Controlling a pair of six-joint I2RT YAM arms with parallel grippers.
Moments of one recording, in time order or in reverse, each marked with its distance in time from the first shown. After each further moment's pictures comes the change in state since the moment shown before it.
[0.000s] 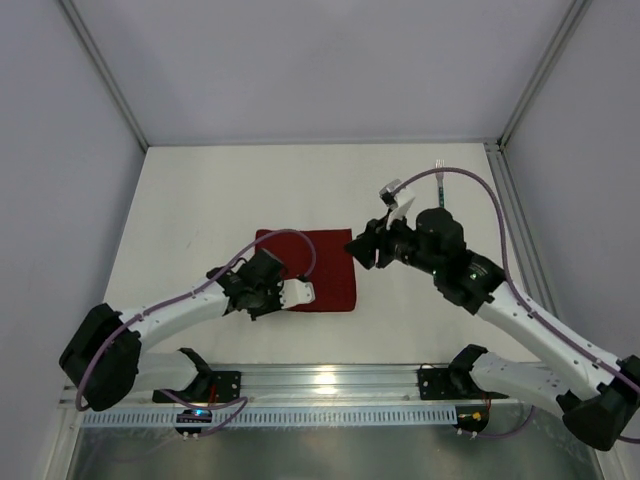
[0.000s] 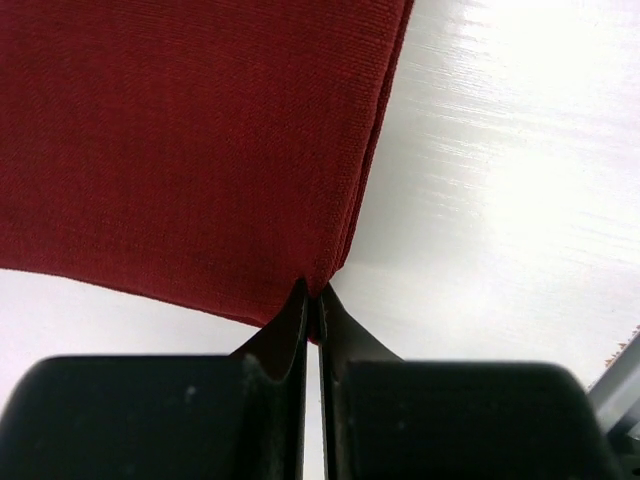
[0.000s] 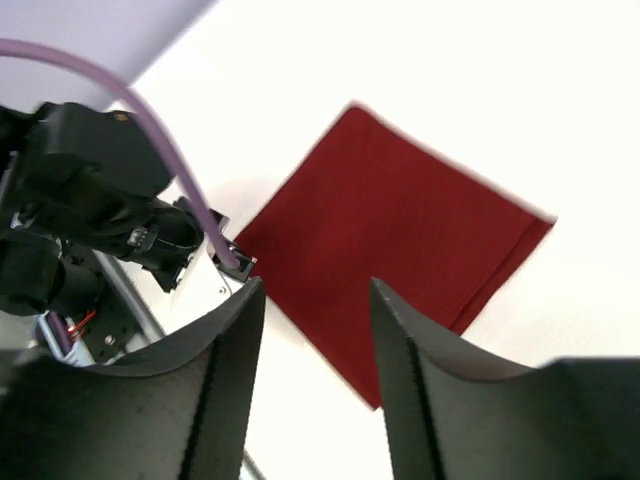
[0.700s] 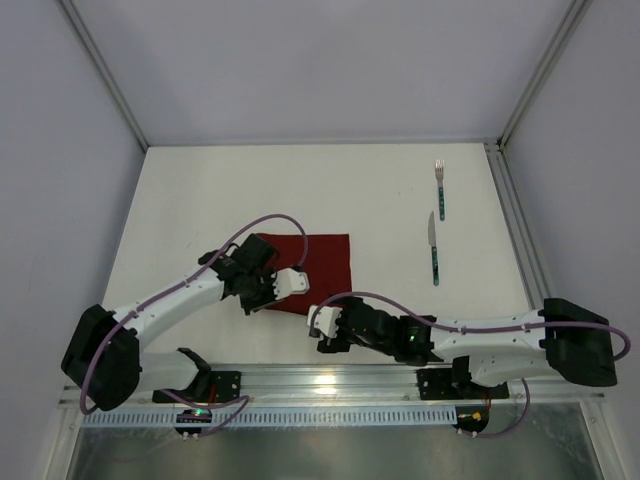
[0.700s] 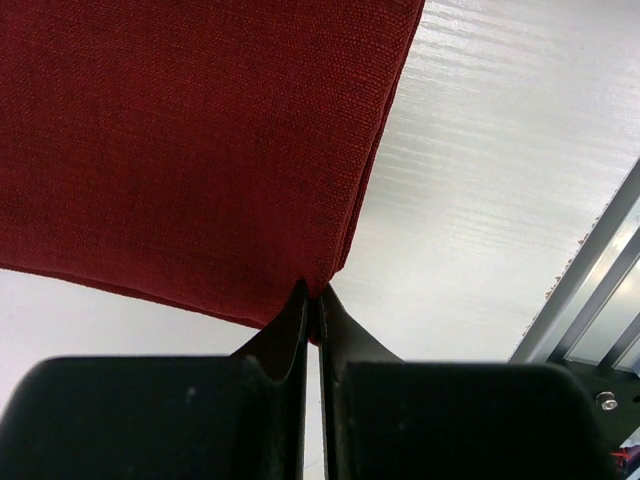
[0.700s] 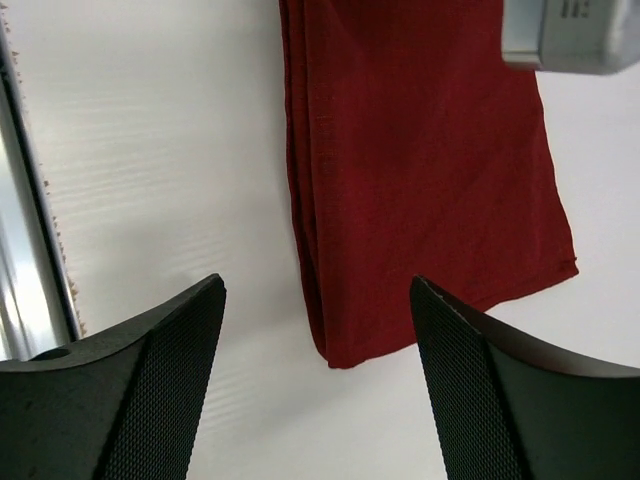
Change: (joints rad) left arm 0.117 0.001 0.138 -0.219 0.149 0.032; right arm 0.613 0.149 -0.422 0.403 0.432 -0.657
